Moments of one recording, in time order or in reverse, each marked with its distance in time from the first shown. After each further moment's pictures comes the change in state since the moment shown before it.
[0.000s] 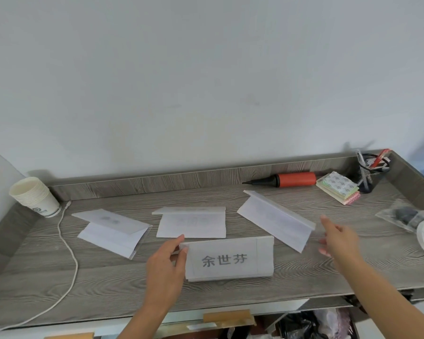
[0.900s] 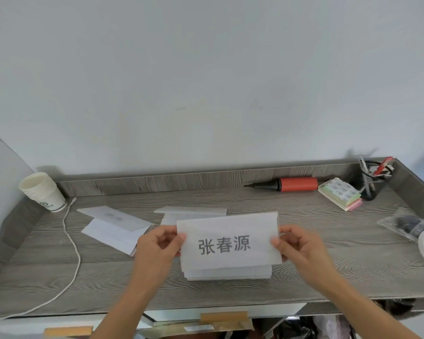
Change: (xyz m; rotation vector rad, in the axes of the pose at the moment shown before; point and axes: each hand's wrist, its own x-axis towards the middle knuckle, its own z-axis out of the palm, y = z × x) left_hand 0.012 0.029 -0.026 -0.357 -0.034 -0.127; right_hand -0.090 -0.008 0.017 -0.108 -0.646 -0.625
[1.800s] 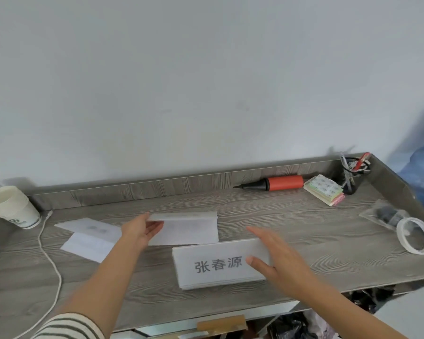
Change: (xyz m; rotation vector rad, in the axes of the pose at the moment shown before) left_hand 0.143 -0.050 -0.009 -0.552 0.138 -0.664; right_hand -0.002 0.004 0.026 -0.773 -0.185 -0.042
